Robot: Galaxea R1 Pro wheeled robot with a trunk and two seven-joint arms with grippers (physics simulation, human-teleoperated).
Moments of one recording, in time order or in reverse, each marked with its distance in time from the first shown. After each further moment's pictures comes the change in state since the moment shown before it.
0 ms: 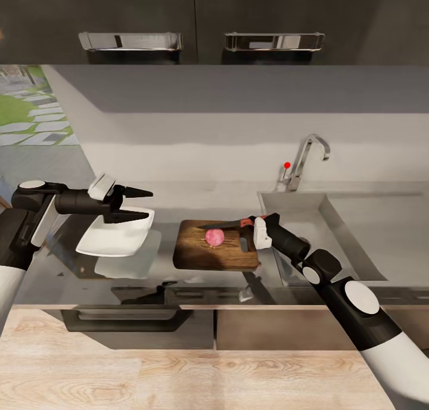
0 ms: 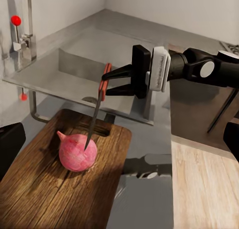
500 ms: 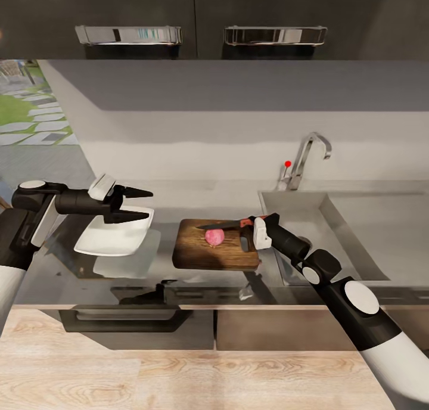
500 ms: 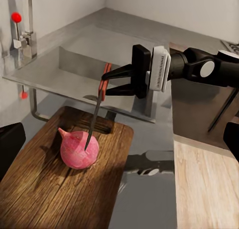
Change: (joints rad) left arm 0.000 0.000 -0.001 0.000 -0.001 -0.001 0.000; right arm 0.000 0.000 0.002 0.000 0.000 0.000 0.000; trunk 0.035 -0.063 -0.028
